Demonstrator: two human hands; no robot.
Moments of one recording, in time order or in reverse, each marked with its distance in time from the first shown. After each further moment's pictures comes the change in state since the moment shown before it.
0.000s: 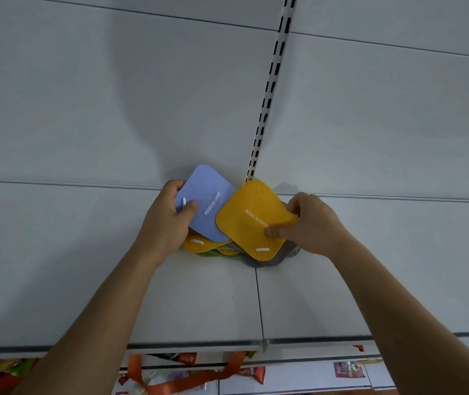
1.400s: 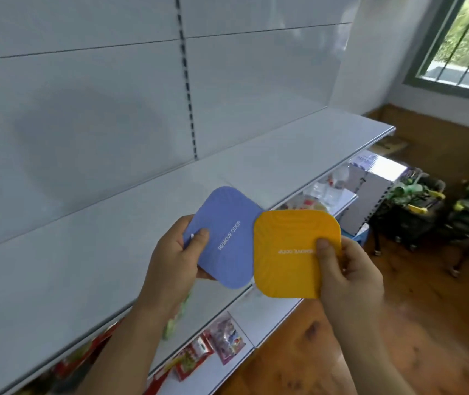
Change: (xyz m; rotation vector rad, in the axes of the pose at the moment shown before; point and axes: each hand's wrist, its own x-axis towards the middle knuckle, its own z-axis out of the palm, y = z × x) left_hand -0.229 0.256 0.514 -0.329 -0.677 0.179; right_hand -0.270 0.502 -0.177 0.766 1.150 0.370
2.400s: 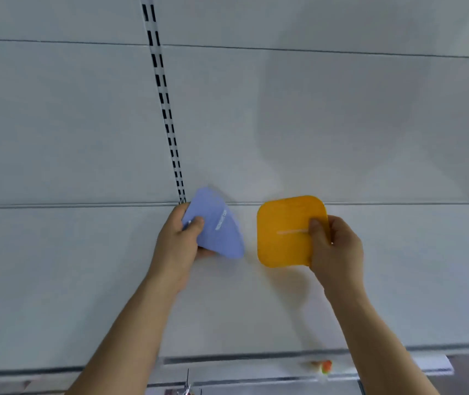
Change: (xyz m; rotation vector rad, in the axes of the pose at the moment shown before) left_hand 0.285 -0.028 0.142 -0.228 0.768 -0.199; right_hand 0.436 0.068 0.187 -0.094 -0.696 -0.120
